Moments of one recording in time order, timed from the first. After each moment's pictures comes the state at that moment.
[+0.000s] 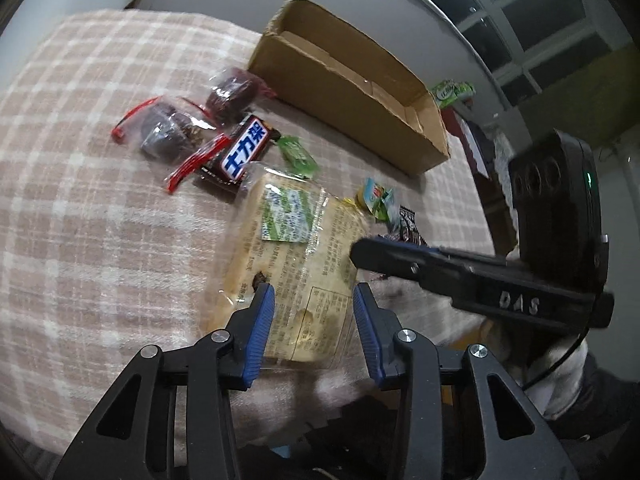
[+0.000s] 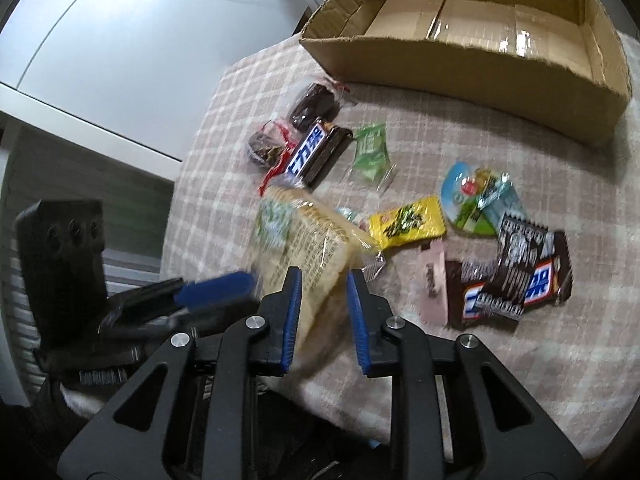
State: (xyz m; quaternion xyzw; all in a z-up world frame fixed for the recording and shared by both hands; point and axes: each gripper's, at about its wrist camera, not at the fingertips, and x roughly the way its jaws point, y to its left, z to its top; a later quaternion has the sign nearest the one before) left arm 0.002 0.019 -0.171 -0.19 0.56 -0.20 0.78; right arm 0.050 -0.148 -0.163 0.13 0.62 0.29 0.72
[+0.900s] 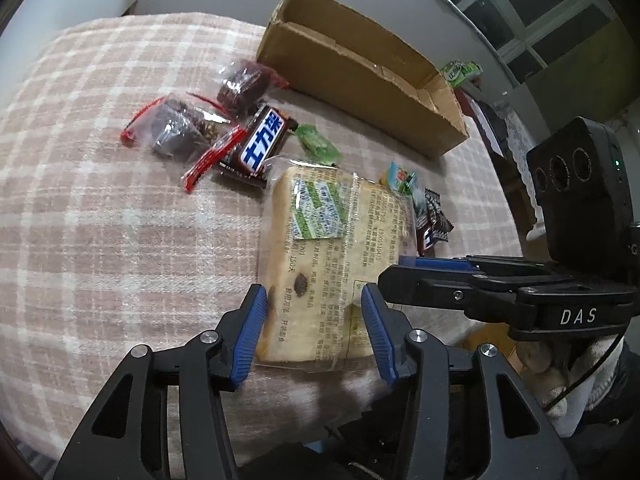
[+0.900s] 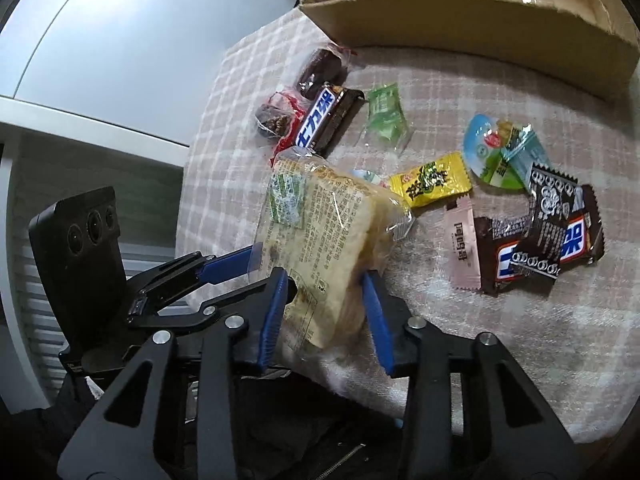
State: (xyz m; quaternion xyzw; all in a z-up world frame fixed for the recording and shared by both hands) left arm 0.005 0.021 -0.181 -0.15 0.57 -0.19 0.78; right arm 0.035 -0.147 -0.166 0.16 0.65 0.30 0.68
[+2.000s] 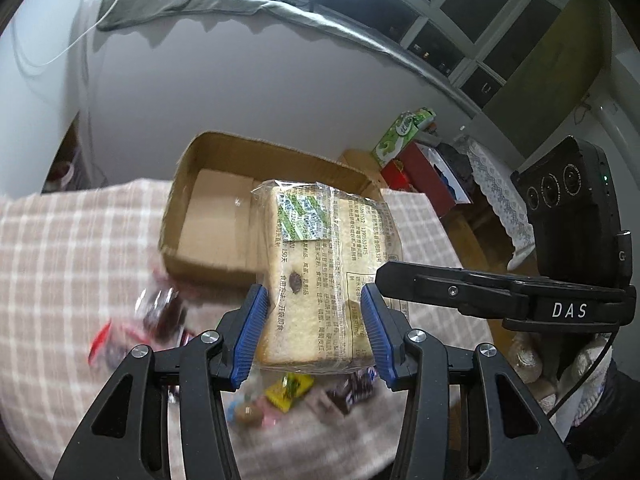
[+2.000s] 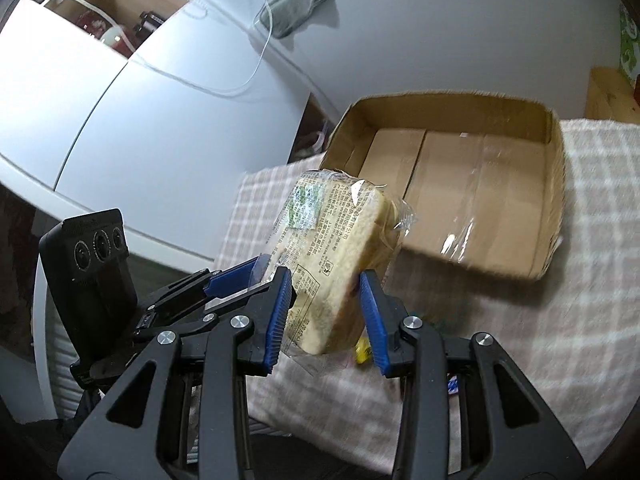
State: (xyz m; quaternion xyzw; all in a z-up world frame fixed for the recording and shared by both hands) left arm 0.117 -0.031 -0.100 -0.11 0.47 -0.25 0.84; right arm 0.133 -0.224 -0.070 0.20 0.54 0.28 0.77
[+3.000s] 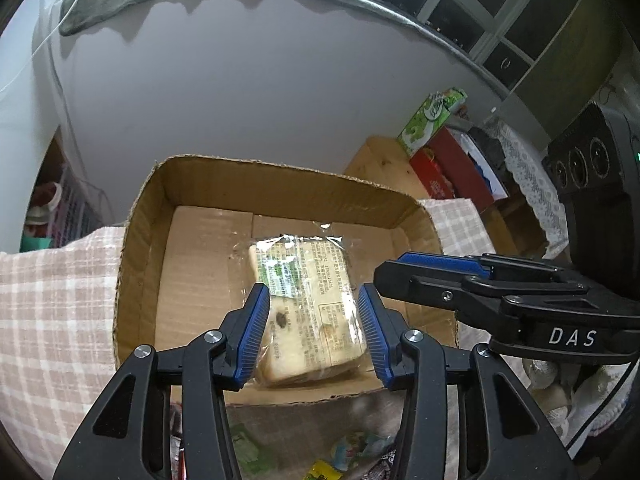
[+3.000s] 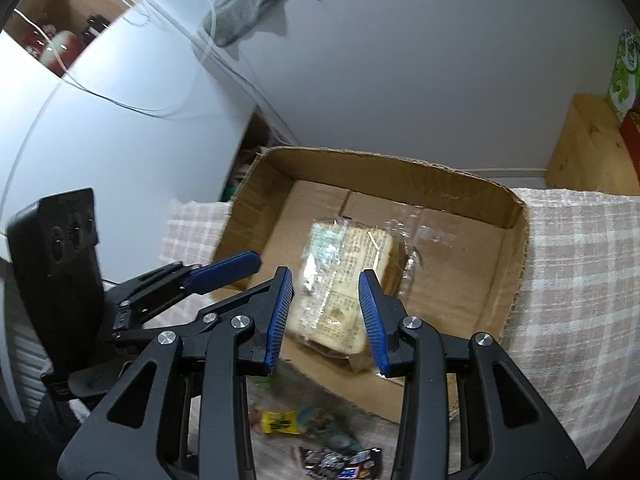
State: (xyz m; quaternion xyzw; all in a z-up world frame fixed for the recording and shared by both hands) left arm 0.199 -0.072 -0.130 -0.06 0.51 -0.23 0.83; right arm 0.212 -0.227 -0.106 0.14 0.56 0.22 0.78
